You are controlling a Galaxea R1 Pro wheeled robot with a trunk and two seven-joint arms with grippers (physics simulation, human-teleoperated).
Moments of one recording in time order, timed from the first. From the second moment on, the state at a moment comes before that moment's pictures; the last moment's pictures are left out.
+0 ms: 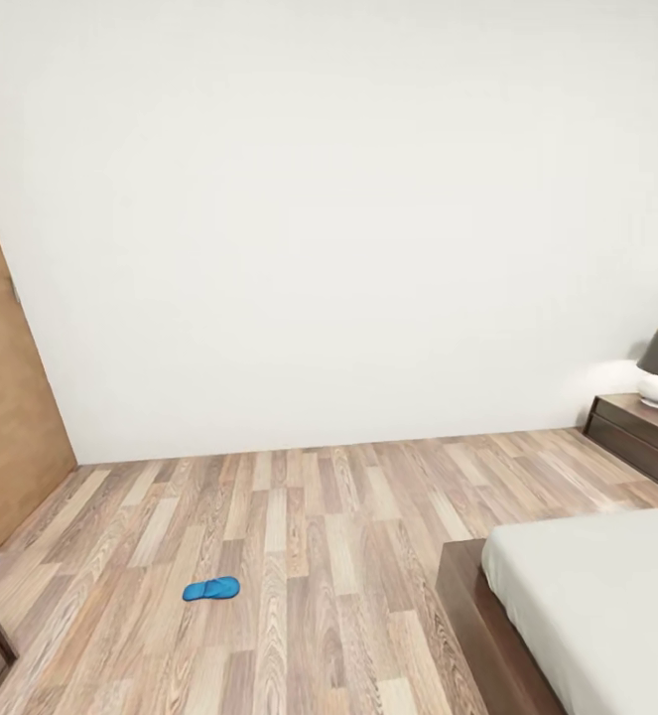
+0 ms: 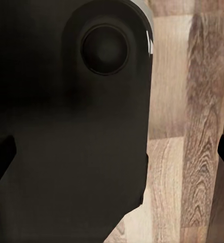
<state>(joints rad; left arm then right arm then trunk) -0.01 0.01 0.00 -0.01 0.00 -0.04 -0.01 0.01 -0.02 0.01 0.00 0.00 0.00 0.00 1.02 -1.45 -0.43</state>
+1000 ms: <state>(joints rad) -0.01 0.01 0.00 -0.01 0.00 -0.05 -0.01 0.01 -0.02 0.01 0.00 0.00 0.00 0.00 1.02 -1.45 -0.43</state>
